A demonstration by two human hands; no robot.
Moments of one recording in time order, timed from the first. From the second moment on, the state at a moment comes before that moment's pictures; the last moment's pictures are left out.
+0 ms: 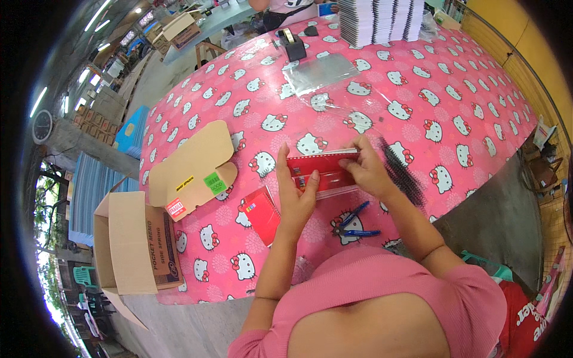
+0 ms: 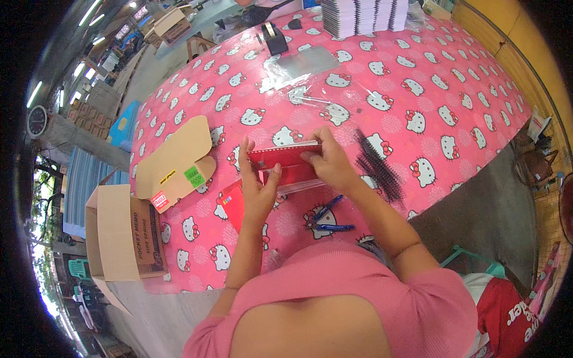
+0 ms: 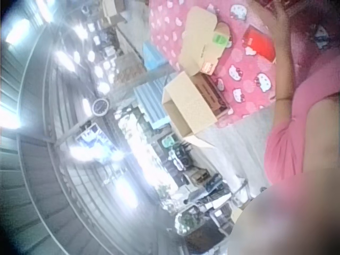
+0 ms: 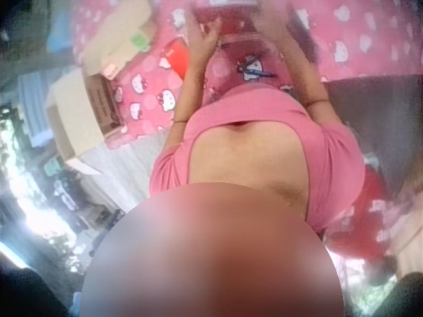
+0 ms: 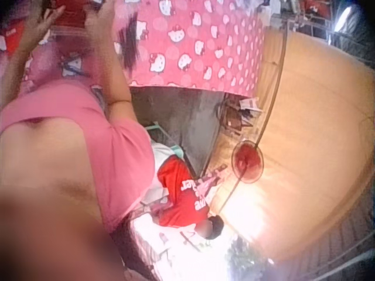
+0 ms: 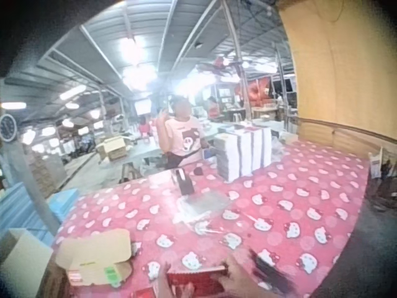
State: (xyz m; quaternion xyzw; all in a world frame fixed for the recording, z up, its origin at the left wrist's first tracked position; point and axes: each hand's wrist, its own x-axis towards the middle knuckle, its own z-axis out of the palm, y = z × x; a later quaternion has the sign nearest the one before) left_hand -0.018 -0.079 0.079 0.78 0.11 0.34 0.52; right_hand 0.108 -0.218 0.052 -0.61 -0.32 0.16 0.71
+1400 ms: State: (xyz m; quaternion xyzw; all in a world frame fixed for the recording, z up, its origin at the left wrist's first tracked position) left_hand 0.005 -0.100 0.110 0.90 0.11 0.34 0.24; right_hand 0.123 -0.271 0.103 -0.76 -0.40 -0.05 0.51
